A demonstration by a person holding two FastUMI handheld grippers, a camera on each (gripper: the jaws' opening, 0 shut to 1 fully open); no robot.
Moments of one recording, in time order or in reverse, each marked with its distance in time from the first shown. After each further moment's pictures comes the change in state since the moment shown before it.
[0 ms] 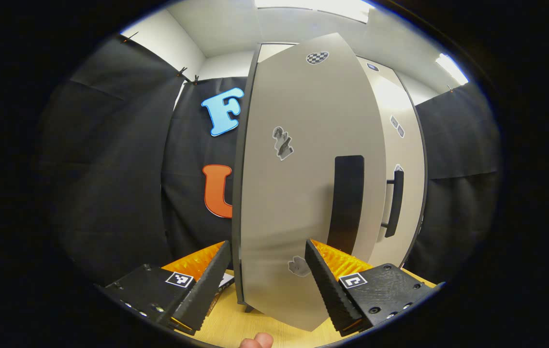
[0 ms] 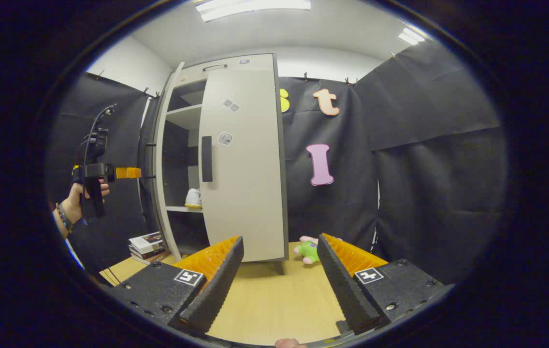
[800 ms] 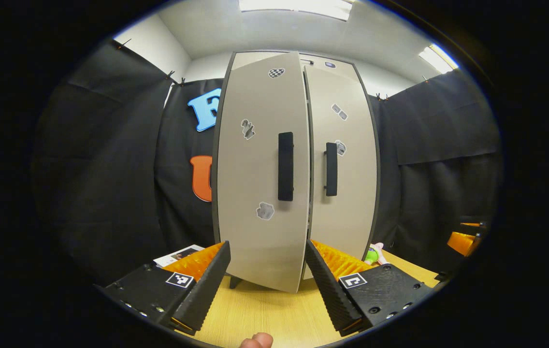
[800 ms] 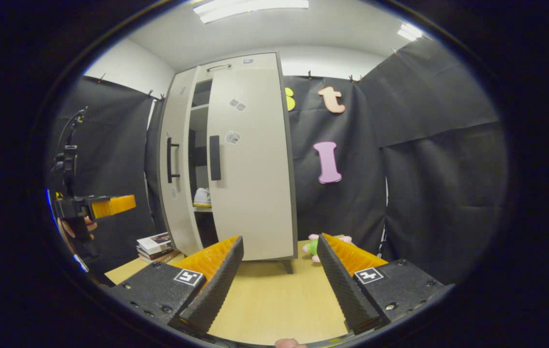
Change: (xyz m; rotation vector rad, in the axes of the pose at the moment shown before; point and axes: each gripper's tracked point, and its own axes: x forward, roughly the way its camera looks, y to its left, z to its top) left arm -0.133 -0.060 -0.065 0.041 0.013 -0.054; right arm -0.002 0.026 -0.007 0.005 -0.006 0.081
